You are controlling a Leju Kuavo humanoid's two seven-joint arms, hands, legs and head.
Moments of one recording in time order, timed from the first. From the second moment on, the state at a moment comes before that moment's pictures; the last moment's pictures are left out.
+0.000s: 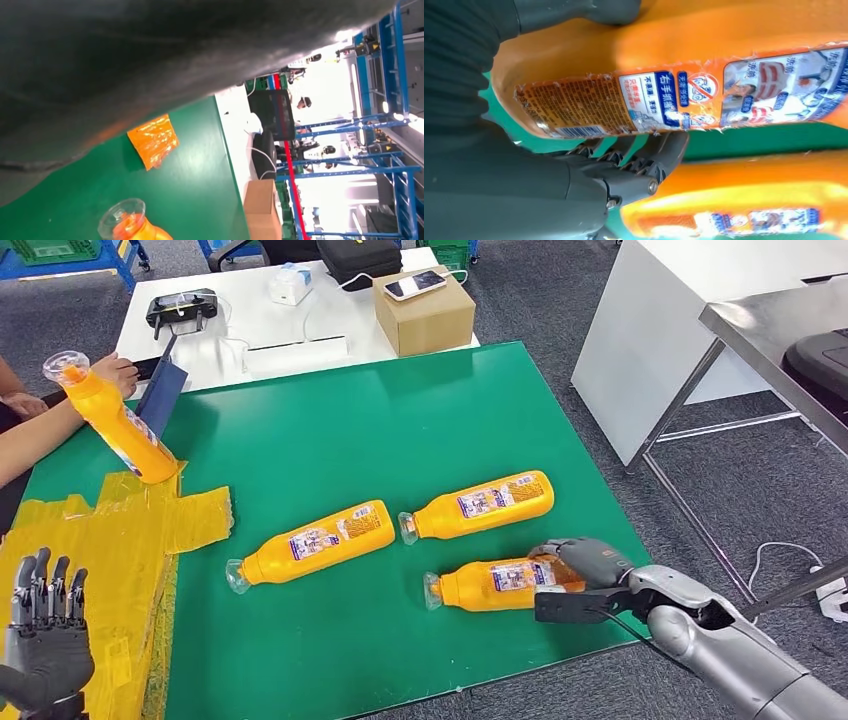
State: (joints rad) left arm 0.14 -0.10 0.55 -1.58 -0.10 -0.39 -0.70; right arm -0.41 -0.64 0.87 -1.34 0.42 0.17 -0.05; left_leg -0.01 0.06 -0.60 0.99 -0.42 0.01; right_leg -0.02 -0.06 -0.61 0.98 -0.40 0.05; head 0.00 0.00
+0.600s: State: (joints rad) left arm 0.14 -0.10 0.54 -1.58 -0.10 -0.39 -0.70; right arm -0.37 -0.56 0.80 -1.31 0.44 0.18 -0.06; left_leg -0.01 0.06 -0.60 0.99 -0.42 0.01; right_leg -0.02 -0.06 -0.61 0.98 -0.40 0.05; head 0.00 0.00
